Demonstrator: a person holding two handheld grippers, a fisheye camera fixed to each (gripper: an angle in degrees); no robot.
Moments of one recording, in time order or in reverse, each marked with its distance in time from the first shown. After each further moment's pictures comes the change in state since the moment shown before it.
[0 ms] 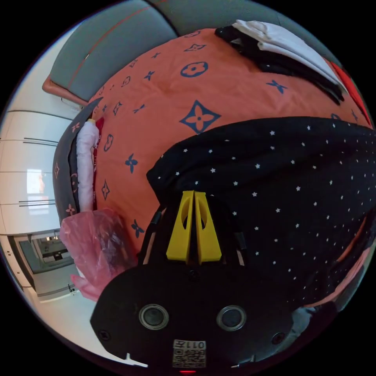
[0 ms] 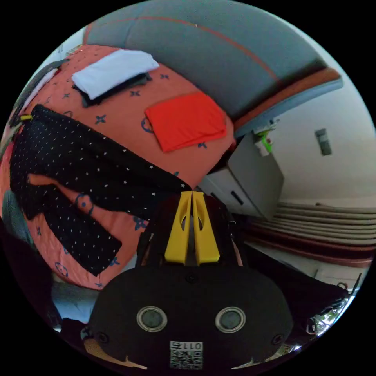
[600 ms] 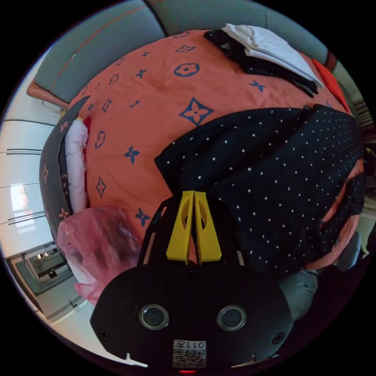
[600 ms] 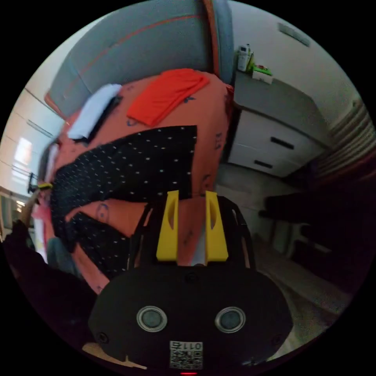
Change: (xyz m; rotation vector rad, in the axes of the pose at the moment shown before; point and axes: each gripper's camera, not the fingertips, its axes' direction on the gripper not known) left arm -0.038 0.084 -0.011 -0.049 0.158 0.095; right arm 0.075 0.200 0.117 0.185 -0.570 0.455
